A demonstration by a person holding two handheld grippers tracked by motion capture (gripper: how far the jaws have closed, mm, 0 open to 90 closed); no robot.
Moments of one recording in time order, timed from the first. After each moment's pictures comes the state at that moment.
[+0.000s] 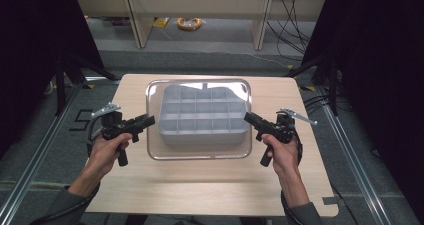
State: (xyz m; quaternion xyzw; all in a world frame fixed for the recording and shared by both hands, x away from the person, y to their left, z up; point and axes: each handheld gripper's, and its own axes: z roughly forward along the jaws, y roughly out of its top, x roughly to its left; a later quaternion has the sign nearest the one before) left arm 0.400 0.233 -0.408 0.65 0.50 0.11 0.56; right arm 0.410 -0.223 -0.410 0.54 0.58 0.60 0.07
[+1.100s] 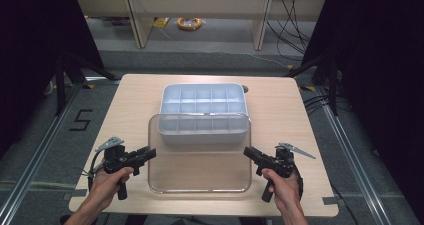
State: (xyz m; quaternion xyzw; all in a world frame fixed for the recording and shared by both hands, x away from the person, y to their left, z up) left arm 0.345 0.230 -0.464 0.67 0.51 0.08 0.53; right arm 0.344 -0.226 -0.467 0.59 0.59 0.55 0.02
